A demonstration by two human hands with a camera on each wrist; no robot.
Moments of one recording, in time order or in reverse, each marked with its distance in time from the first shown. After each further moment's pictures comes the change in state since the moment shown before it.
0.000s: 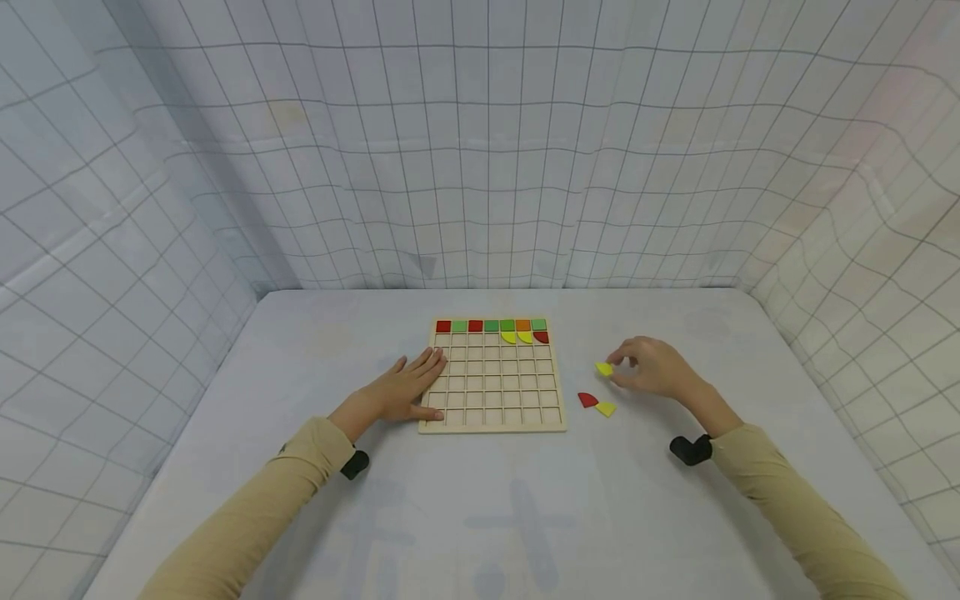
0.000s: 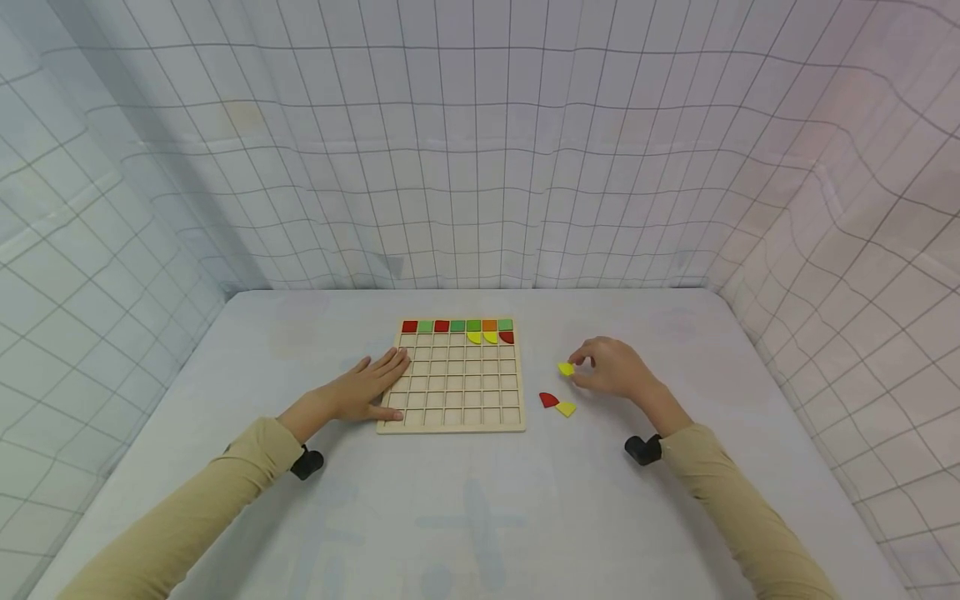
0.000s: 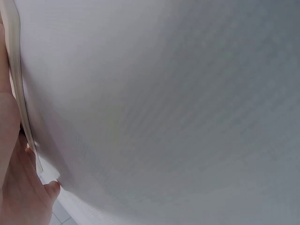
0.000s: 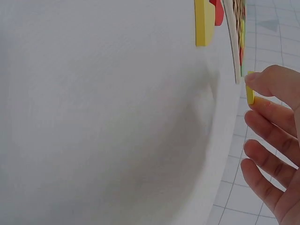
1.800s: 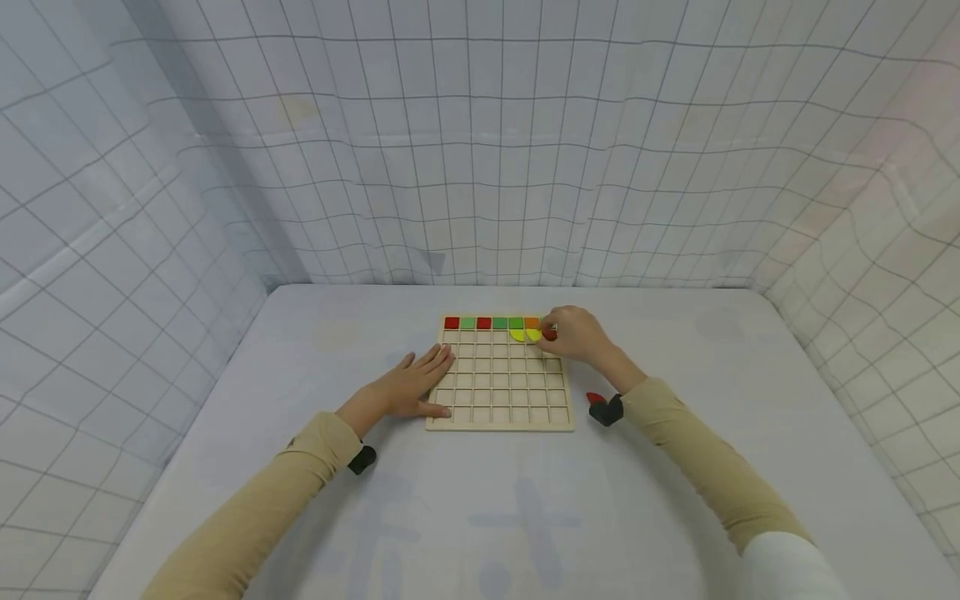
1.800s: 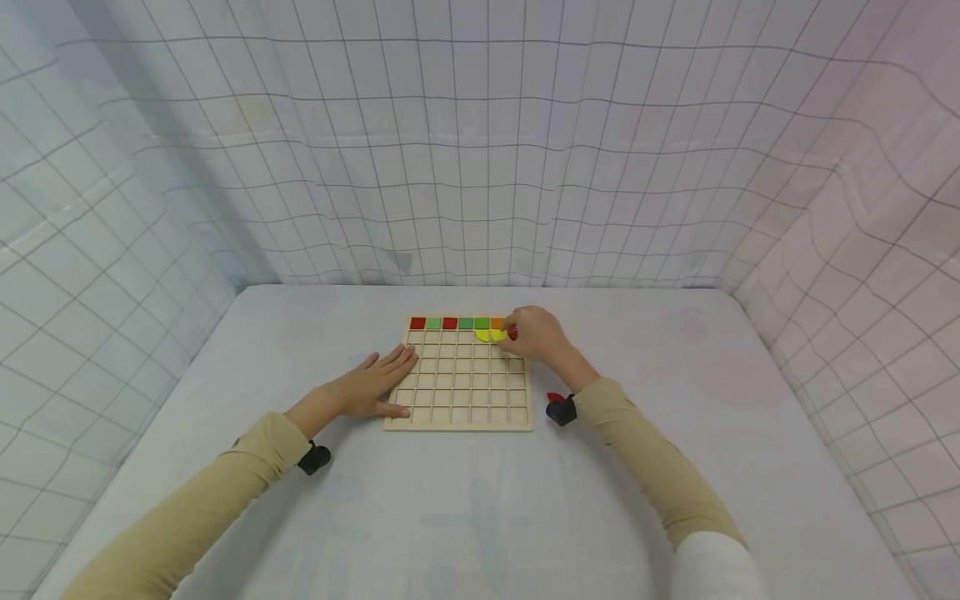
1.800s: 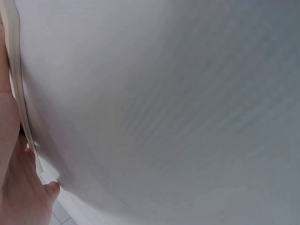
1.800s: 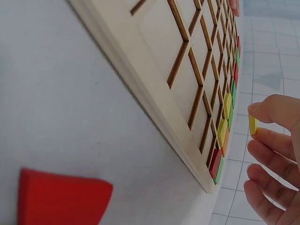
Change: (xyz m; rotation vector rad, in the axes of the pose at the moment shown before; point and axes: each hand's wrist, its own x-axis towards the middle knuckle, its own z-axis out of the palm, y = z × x) left_hand 0.002 -0.003 0.002 0.001 -0.027 -0.014; right_hand 0.112 -0.075 0.032 0.031 0.010 -0.032
